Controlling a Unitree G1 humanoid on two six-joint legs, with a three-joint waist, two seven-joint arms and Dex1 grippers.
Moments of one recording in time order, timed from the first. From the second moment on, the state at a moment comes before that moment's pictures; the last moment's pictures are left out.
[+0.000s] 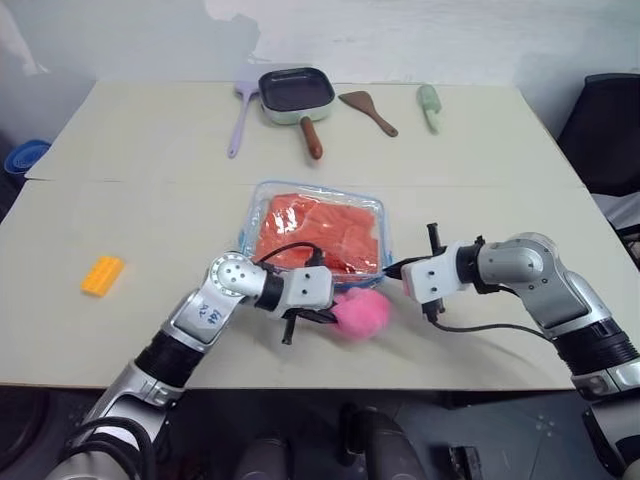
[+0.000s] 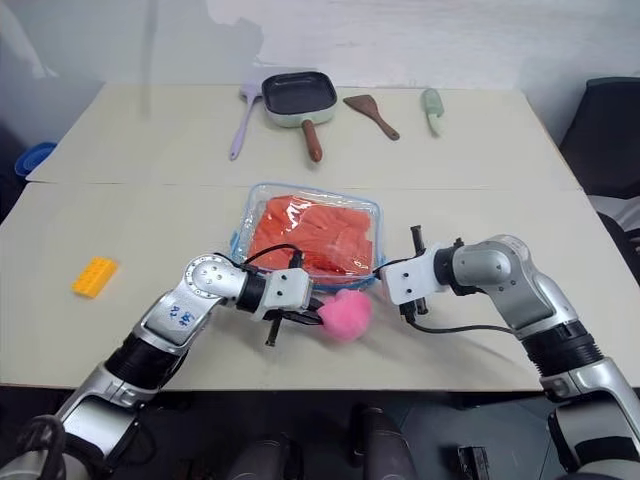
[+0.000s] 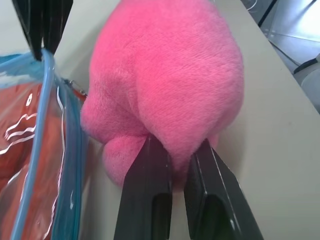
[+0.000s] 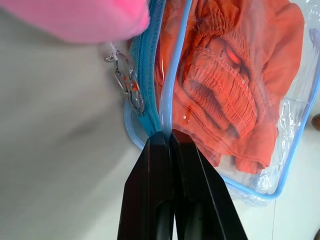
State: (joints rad) left arm -0.55 0.55 -0.37 -0.04 -0.07 0.21 -1.14; right arm -0.63 -0.80 0.31 0.14 -0.20 -0.37 1.06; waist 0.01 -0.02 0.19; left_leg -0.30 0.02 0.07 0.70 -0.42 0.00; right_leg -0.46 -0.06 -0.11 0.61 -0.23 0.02
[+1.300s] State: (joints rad) left arm -0.08 0.90 0.23 -0.11 -0.42 0.55 -1.07; right arm -0.39 -0.98 0.15 0.16 0.01 -0.51 1.04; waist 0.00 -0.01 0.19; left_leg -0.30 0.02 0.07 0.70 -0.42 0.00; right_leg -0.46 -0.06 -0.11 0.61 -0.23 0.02
